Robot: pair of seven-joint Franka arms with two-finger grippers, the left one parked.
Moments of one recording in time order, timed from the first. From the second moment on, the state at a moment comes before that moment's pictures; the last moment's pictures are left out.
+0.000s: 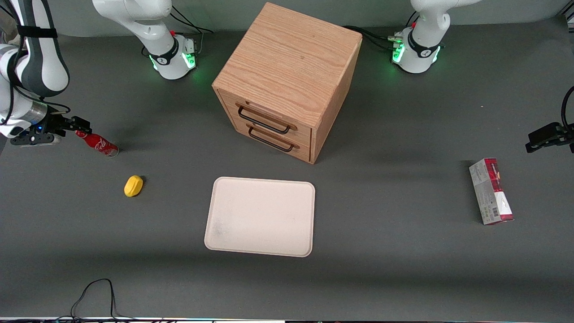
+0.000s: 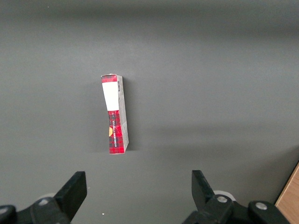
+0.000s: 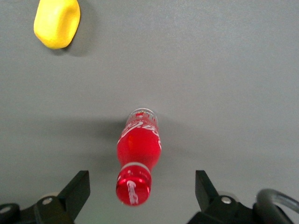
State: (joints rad) arm -0.05 -0.08 -0.42 -2.43 -0.15 2.28 -0.42
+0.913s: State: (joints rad) arm -0.05 -0.07 -0.42 -2.45 -0.15 2.30 -0.47
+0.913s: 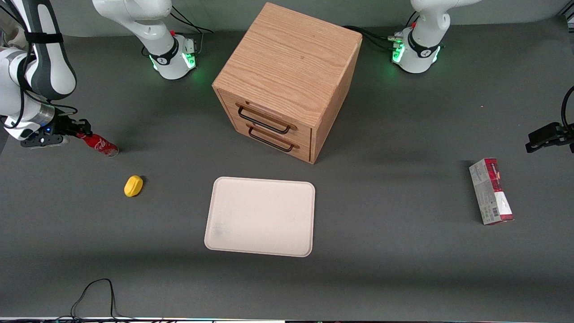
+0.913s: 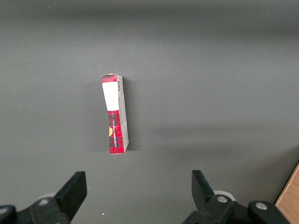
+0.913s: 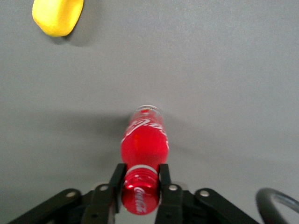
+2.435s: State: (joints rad) arm -0.05 -0.06 -0.31 -1.75 -0.15 1.56 -0.46
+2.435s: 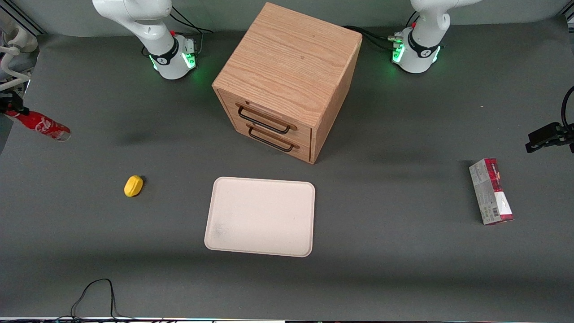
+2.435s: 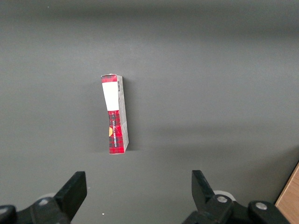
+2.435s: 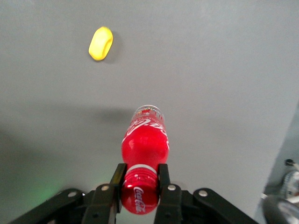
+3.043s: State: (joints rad) arm -0.04 0.31 -0.22 -1.21 -0.02 1.33 -0.32
